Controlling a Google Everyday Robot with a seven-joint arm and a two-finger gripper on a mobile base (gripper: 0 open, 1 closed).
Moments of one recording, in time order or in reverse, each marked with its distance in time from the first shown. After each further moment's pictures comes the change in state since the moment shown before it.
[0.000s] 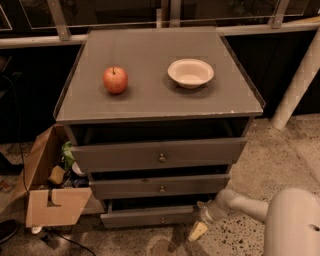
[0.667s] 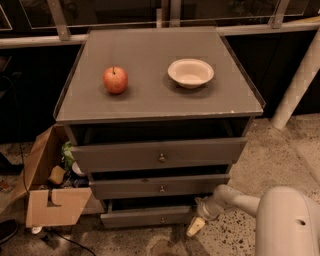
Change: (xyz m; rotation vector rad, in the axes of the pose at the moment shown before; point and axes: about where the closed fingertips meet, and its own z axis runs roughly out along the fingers) arm -0.009 -0.023 0.016 0.004 -0.002 -0.029
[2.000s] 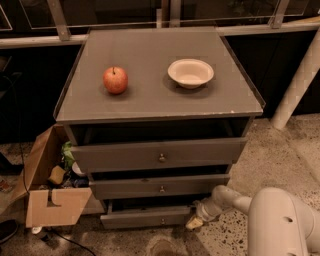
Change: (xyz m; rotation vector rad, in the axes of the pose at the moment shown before) arm 0.015 0.005 0.025 -0.048 0.020 0.039
